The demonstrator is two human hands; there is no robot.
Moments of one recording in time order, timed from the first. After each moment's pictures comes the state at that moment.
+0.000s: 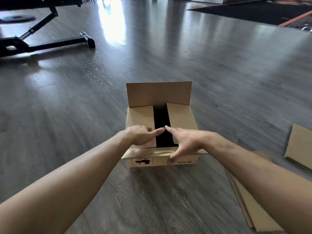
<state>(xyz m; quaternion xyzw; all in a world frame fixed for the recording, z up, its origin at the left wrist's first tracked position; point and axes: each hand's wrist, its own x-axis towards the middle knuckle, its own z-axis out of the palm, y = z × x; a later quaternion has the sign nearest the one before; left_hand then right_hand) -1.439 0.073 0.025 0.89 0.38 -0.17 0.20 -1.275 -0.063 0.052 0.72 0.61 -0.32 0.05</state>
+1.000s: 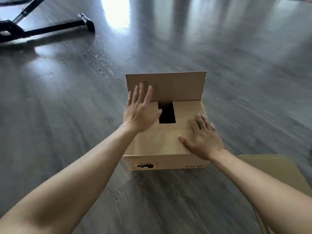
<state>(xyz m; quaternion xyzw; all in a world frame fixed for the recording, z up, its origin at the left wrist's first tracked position) -1.401 0.146 -0.020 0.91 0.38 0.15 0.05 -1.223 -0.044 -0.059 0.84 0.53 -0.08 -0.05</state>
